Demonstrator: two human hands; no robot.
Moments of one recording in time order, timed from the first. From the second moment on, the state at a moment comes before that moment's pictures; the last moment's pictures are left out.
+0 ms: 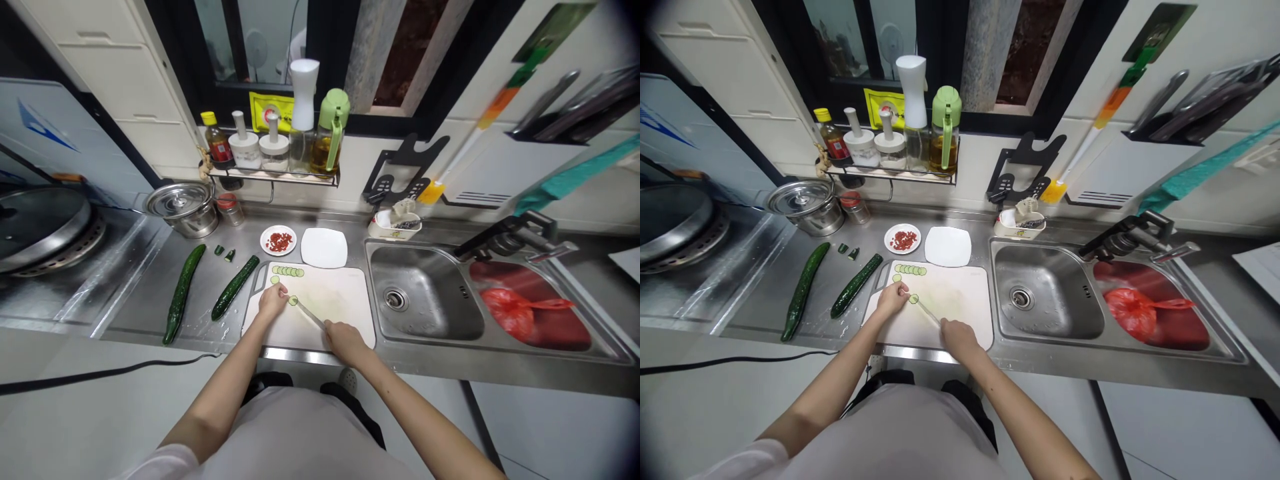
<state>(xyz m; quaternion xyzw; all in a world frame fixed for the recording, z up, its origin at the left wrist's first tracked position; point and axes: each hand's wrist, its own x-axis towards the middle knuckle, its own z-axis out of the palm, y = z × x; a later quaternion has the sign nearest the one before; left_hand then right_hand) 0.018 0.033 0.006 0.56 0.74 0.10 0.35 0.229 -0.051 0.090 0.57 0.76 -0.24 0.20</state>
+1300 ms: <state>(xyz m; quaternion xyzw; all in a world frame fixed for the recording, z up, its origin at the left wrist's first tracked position) 0.018 0.033 0.006 0.57 0.74 0.09 0.33 0.231 -0.056 0.080 0.57 0.76 -0.23 0.21</state>
